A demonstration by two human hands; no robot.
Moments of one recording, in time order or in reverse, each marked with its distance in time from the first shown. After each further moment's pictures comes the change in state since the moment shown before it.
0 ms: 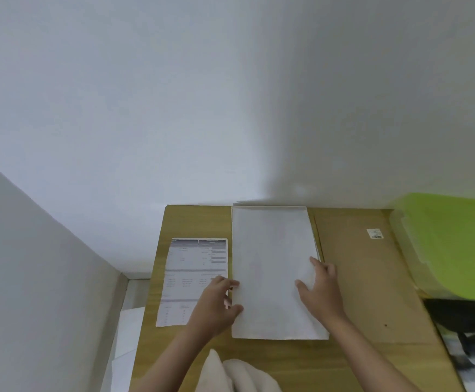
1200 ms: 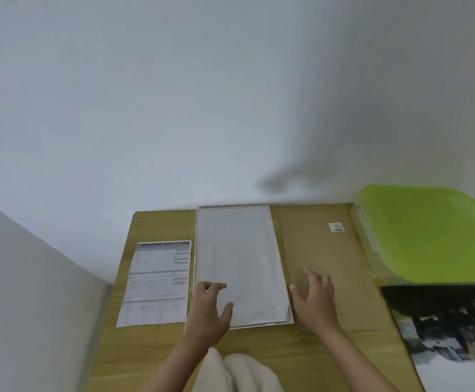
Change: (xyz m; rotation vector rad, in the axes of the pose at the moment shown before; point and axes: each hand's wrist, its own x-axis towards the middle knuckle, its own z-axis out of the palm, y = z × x) left_hand -0.015 0.051 0.072 0.140 0.179 0.006; right_hand -0.016 0.072 -0.044 0.002 0.050 0.031
